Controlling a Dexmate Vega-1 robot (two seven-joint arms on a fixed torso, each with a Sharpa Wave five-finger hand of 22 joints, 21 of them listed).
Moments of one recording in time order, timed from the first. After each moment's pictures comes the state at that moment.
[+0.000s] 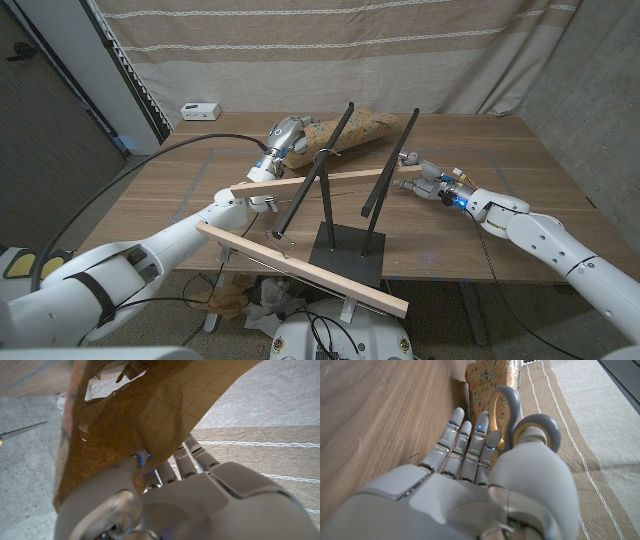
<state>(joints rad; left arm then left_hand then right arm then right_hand) 0.53 0.55 0.83 -1.21 0.60 -0.13 0.71 0.52 0.20 0.85 0.16 0.26 0.57 -0.22 0.47 0.48 0.89 -0.22 0.39 0.36 0.65 -0.06 0.21 0.23 0.36 -0.04 0.41 0.22 -1.03 -0.77 -0.28 -1.68 1.12 -0.19 0.30 1.01 0.09 -0.15 -0.14 0.46 0.54 0.02 1.16 1.12 0.74 -0.05 0.86 0.29 0.49 -0.05 0.54 0.20 0.55 -0.05 0.70 0.20</state>
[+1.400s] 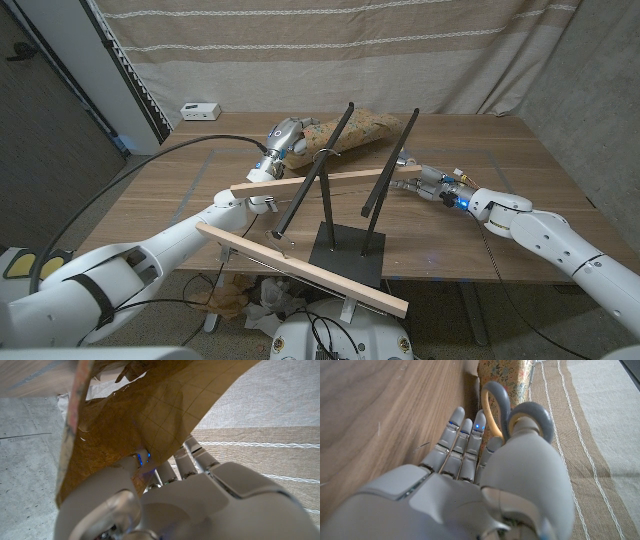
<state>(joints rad) 0.54 0.55 0.83 -1.22 0.61 -0.13 0.71 0.52 0.19 0.85 0.16 0.26 0.58 -0.22 0.47 0.47 0.89 -0.22 0.40 0.36 0.66 -0.06 0.21 0.23 0.35 -0.04 0.42 0.22 -1.04 -0.81 -0.28 -1.71 1.08 -0.21 0.24 1.14 0.10 -0.12 -0.12 0.43 0.50 -0.04 1.31 1.17 0.77 0.01 0.83 0.28 0.52 -0.05 0.57 0.20 0.53 -0.05 0.80 0.21</state>
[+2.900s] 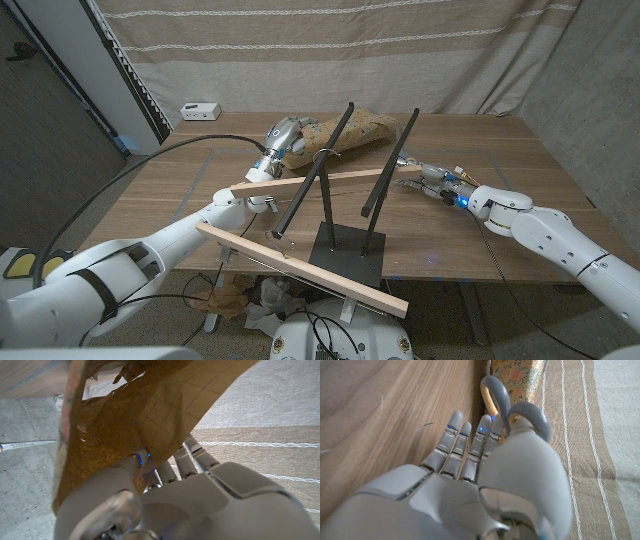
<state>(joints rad) 0.51 0.54 0.85 -1.15 0.61 -0.16 0.74 0.52 0.19 0.85 0.16 0.26 0.58 -0.22 0.47 0.46 0.90 -0.22 0.40 0.37 0.67 -0.06 0.21 0.23 0.35 -0.04 0.42 0.22 -1.05 -0.83 -0.28 -1.79 1.02 -0.23 0.08 1.14 0.13 -0.16 -0.09 0.35 0.89 0.02 0.81 0.35 0.68 -0.07 0.79 0.32 0.47 -0.05 0.55 0.19 0.41 -0.04 0.96 0.20</state>
